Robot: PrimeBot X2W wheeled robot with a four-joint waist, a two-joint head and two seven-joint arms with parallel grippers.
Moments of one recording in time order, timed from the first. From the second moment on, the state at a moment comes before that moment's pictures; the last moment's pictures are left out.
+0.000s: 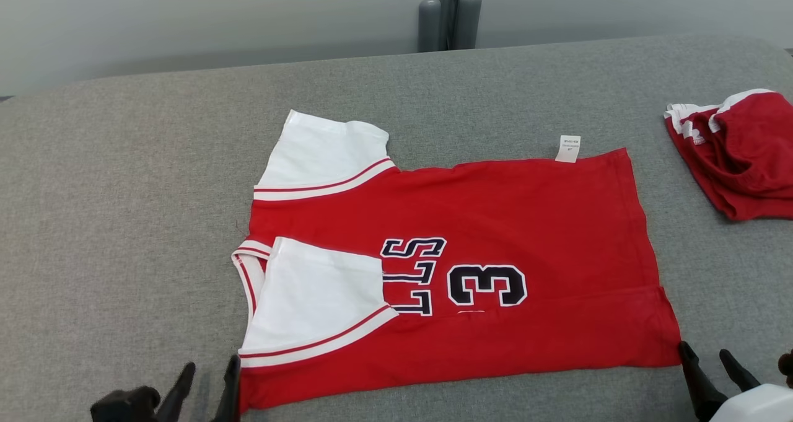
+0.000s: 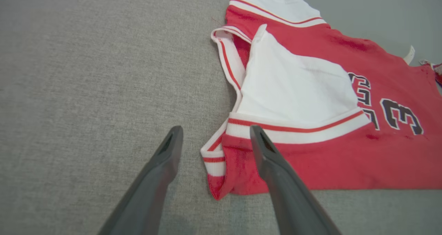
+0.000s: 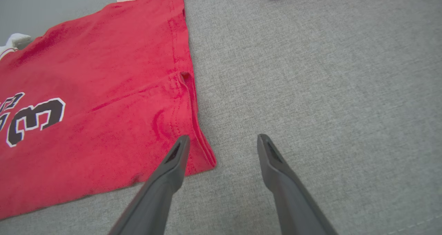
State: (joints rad) left arm 0.23 0.13 -0.11 -0.02 -0.47 0.11 0.07; right arm 0.09 -0.10 -0.17 0.17 0.41 0.13 0.22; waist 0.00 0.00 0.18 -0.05
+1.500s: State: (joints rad) left arm -1.02 0.23 -0.25 0.98 -0.28 0.07 0.25; right arm -0.37 -0.28 0.20 0.07 0.48 0.13 0.07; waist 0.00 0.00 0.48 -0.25
